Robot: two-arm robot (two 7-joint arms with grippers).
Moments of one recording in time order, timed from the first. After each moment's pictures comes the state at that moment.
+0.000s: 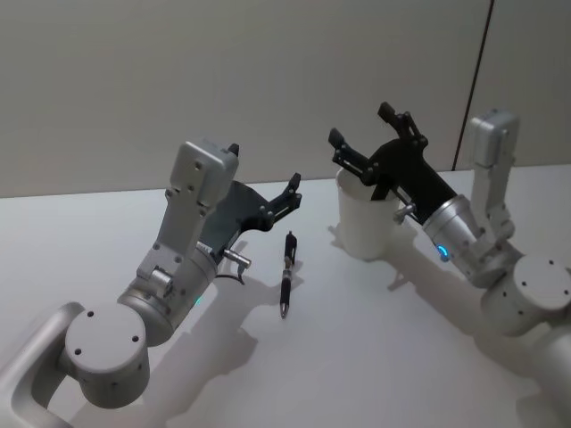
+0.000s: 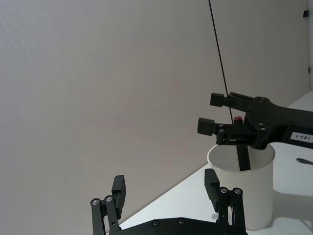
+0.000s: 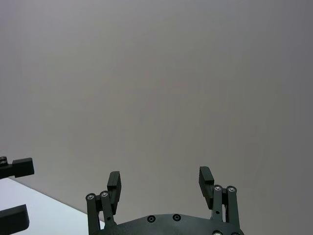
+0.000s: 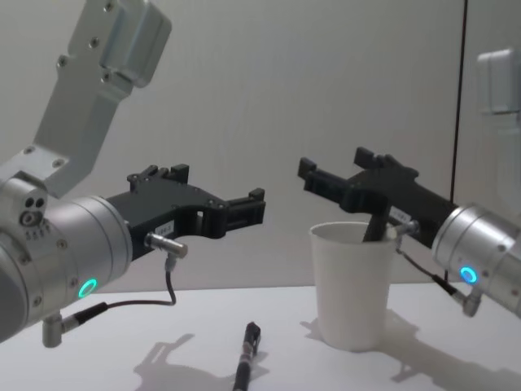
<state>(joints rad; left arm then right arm) -0.24 0.38 0.45 -1.63 -0.20 0.01 -0.01 0.51 0.08 -0.32 -0.98 0.29 -0.45 0.44</state>
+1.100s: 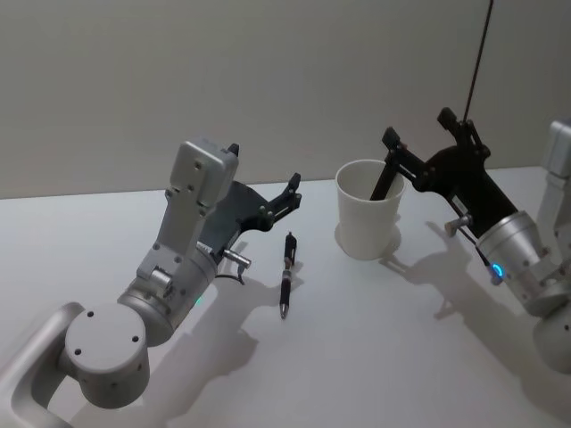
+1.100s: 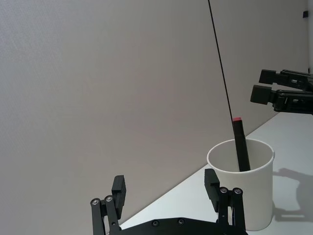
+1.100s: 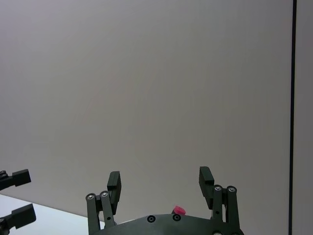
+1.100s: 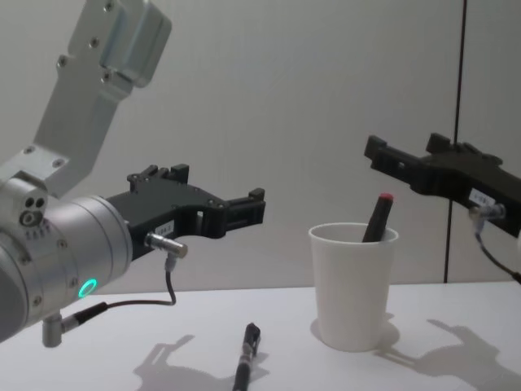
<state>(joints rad) -0.24 0.38 0.45 -1.63 -0.20 0.01 -0.01 0.29 0.19 -0.27 -1.36 0.37 -0.28 0.31</state>
